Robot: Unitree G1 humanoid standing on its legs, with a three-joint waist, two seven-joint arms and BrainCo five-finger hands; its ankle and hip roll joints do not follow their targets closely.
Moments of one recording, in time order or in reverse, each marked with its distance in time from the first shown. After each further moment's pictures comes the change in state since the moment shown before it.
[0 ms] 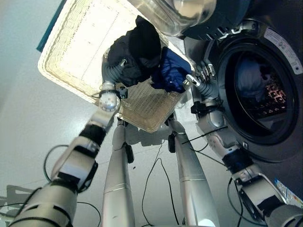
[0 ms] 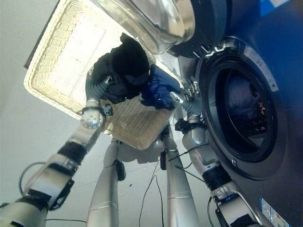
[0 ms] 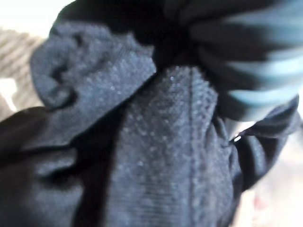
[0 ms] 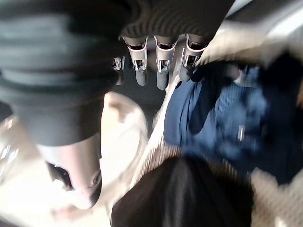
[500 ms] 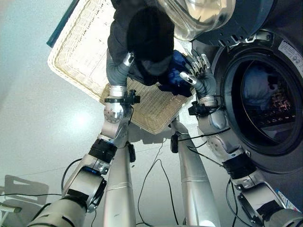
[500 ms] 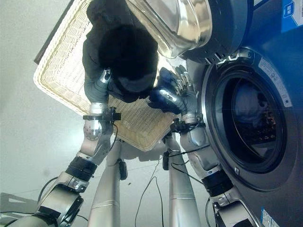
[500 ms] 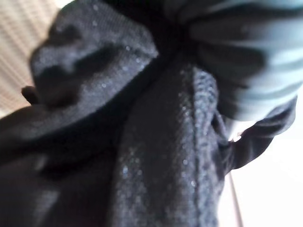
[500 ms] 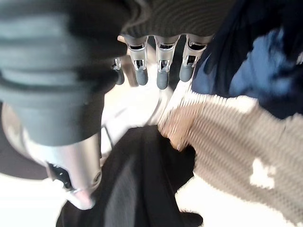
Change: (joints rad) left arm 0.058 -0.028 0.034 -0.341 -0.048 -0.076 -0.209; right arm 0.002 -0.011 -0.021 -0.153 0.026 0.053 0.148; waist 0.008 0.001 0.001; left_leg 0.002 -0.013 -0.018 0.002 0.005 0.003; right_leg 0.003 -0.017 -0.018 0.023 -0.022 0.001
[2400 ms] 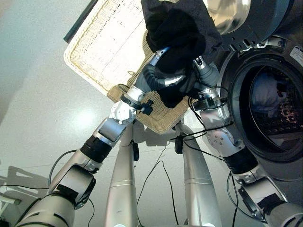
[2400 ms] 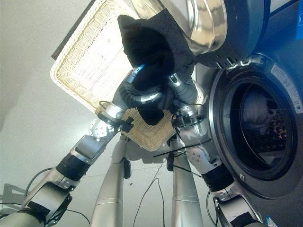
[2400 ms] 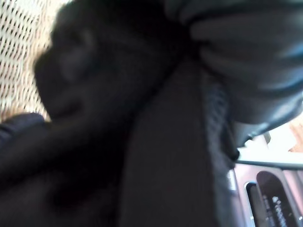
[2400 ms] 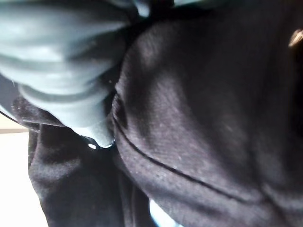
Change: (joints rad) left arm -0.029 0.145 -0.174 -0.144 0.404 0.214 -0.009; right arm -0.077 -0.018 0.043 -0.035 0.421 -0.106 0.214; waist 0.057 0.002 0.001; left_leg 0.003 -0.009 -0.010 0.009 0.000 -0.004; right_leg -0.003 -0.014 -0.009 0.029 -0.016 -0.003
